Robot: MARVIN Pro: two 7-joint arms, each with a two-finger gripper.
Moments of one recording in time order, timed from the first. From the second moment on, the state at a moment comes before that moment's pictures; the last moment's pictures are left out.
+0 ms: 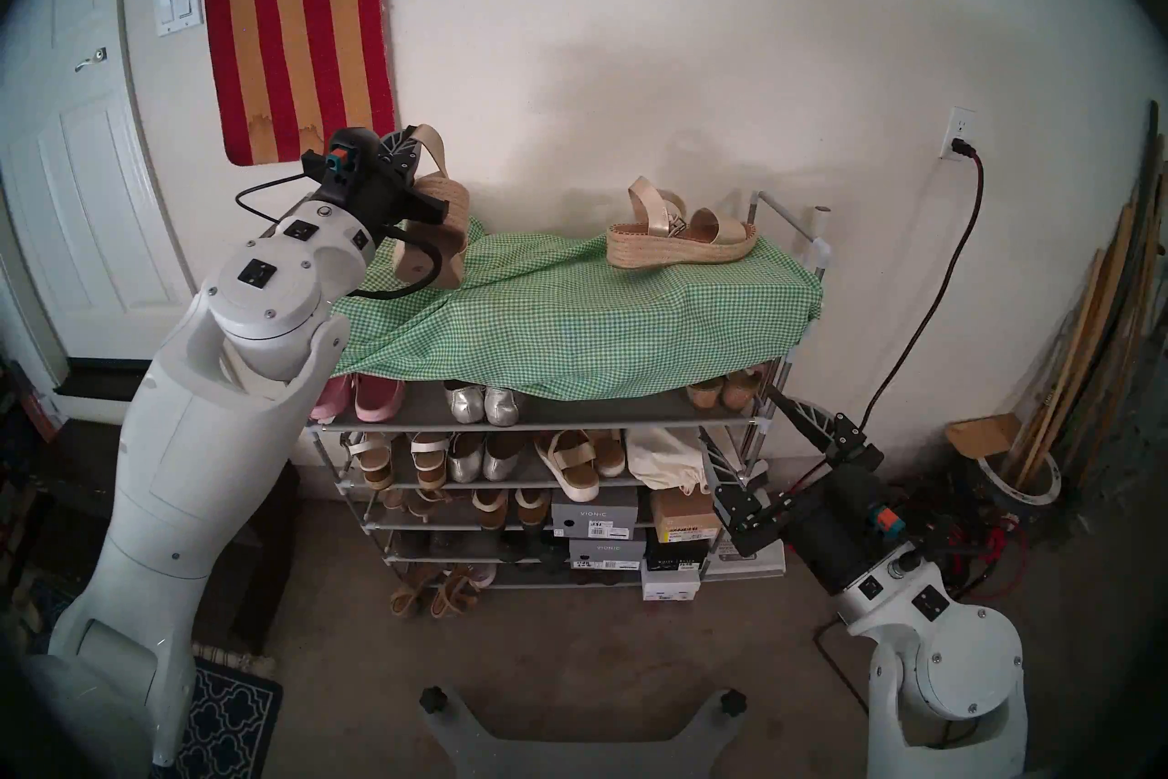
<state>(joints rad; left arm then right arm) 1.19 -0.99 -1.39 -1.93 -0.28 0.28 0.09 -2.21 -1.67 1.75 -2.37 -0.14 -0.13 0.63</state>
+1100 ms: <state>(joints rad) 0.90 -1.33 -0.99 -1.43 -0.15 0.31 0.27 -2.21 -1.67 1.75 -2.37 -0.15 -0.13 0.63</state>
